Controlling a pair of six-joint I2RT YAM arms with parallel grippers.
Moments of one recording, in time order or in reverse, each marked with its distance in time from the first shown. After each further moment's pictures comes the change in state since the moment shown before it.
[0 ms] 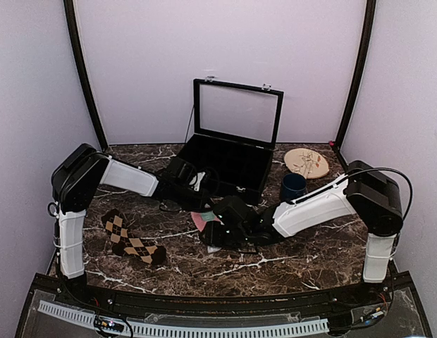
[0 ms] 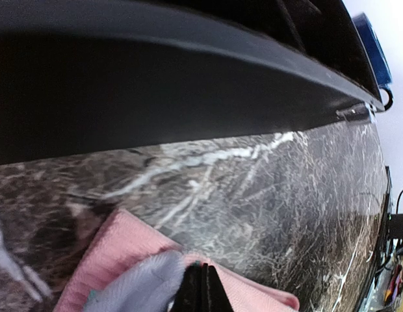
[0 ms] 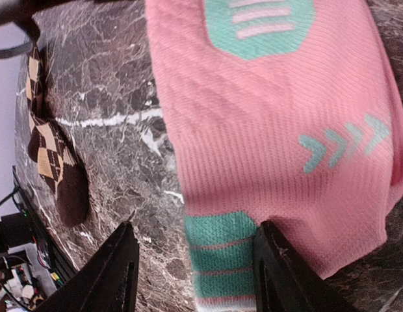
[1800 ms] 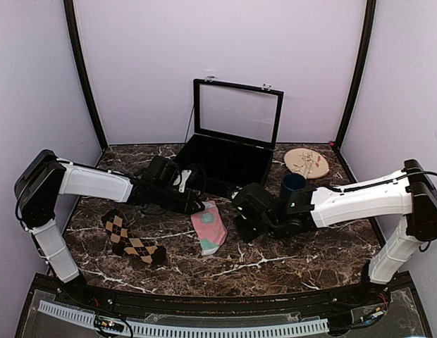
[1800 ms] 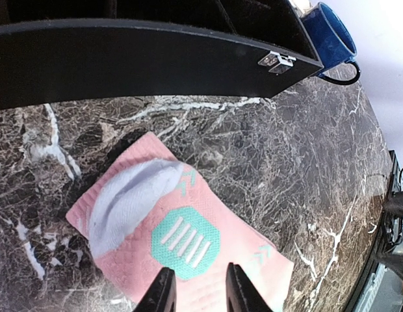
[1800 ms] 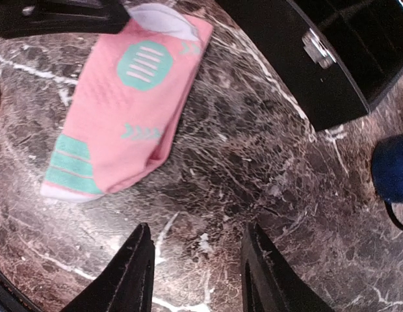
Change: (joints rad) left arm -0.035 -0.342 -0.243 -0.050 -0.109 0.054; right arm 0.049 -0.322 -0.001 -0.467 0.397 -0.657
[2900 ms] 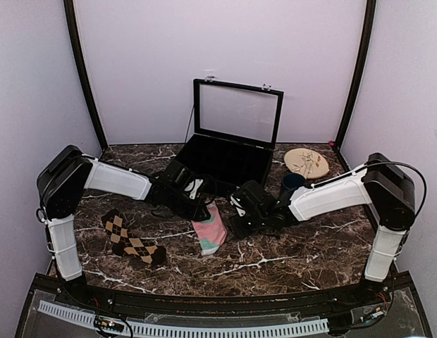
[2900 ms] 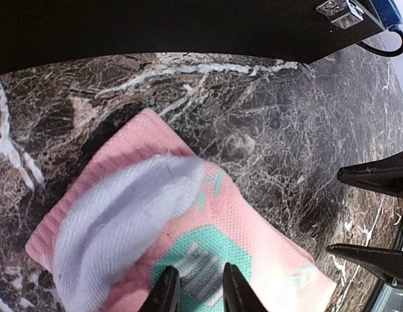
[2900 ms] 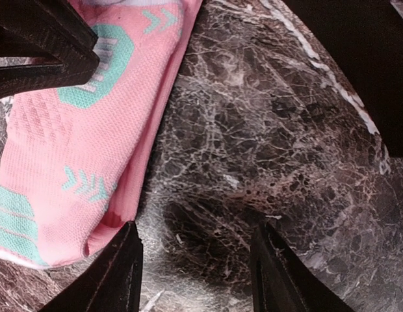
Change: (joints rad) left arm -0.022 0.201 0.143 -0.106 0.009 0.039; right arm -0.197 0.210 -0.044 0.254 -0.275 -0.002
